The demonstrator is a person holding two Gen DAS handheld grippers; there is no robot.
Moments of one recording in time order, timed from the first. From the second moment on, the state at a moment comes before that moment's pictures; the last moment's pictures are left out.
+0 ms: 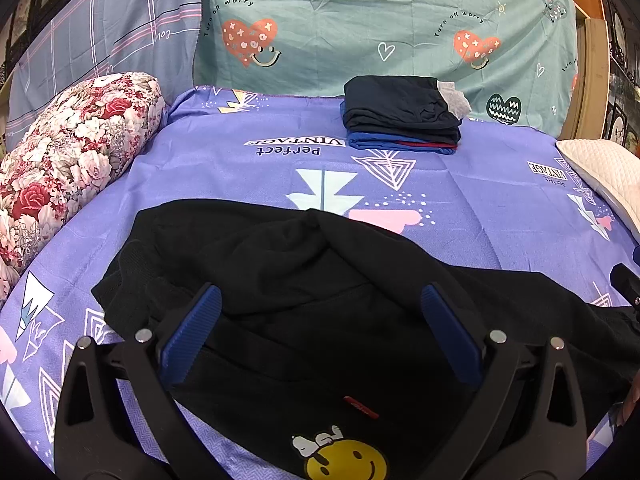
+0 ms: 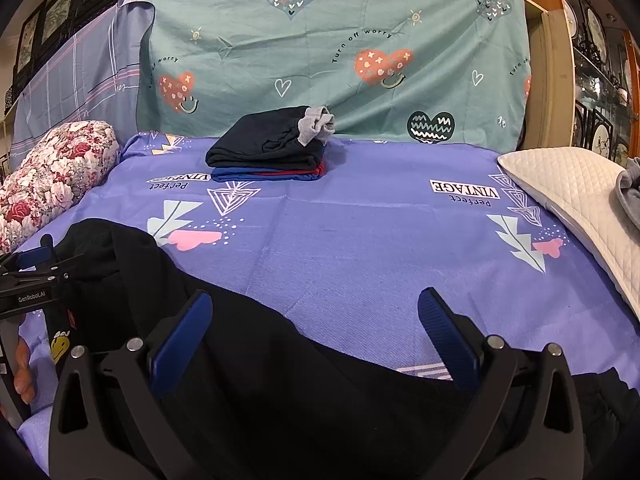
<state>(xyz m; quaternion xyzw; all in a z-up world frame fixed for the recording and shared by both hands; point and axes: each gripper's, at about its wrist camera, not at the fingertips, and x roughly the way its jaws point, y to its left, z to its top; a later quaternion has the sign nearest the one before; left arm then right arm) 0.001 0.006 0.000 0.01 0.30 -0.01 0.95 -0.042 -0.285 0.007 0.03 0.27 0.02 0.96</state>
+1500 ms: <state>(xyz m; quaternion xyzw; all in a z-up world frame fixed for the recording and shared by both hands) 0.002 0.015 0.002 -0.01 0.31 -0.02 0.95 -0.040 -0.287 0.005 0.03 0.27 0.02 0.96</state>
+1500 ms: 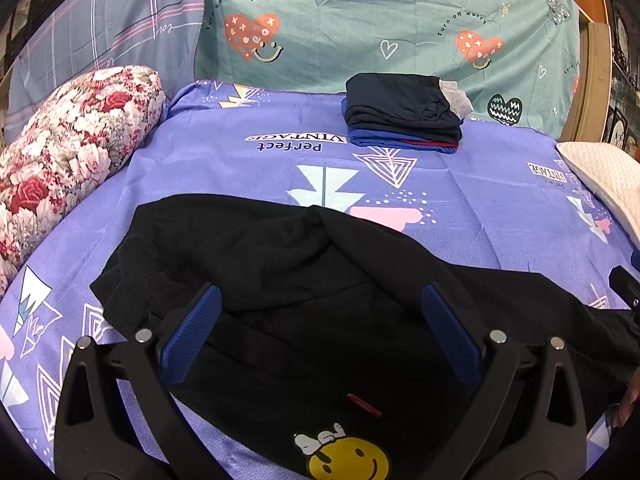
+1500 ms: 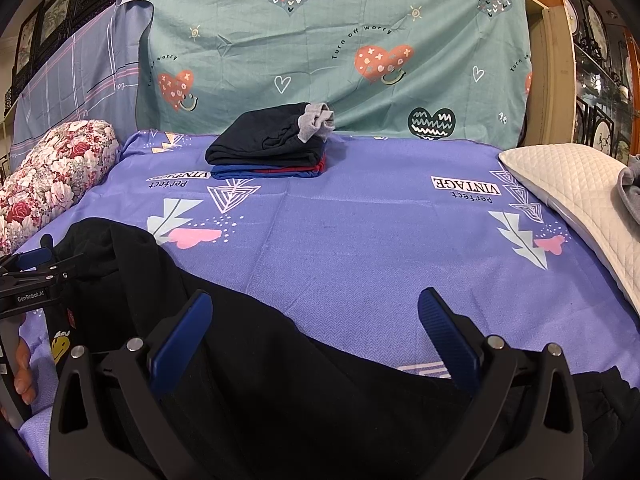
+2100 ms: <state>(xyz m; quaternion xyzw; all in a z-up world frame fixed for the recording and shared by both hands) 0.135 0.185 -0.007 0.01 0.48 0.03 0.88 -0.095 -0.329 0.003 -0.12 0.38 0.08 0.91</state>
